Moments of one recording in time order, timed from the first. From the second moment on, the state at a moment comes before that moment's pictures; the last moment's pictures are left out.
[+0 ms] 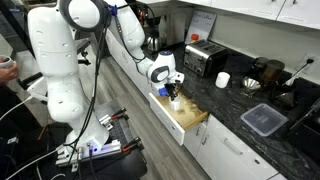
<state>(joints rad) 0.03 0.29 -0.03 -2.44 -0.17 2.85 0.18</state>
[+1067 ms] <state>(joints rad) 0.05 0.51 -0.03 -2.26 -0.13 2.87 0.17</state>
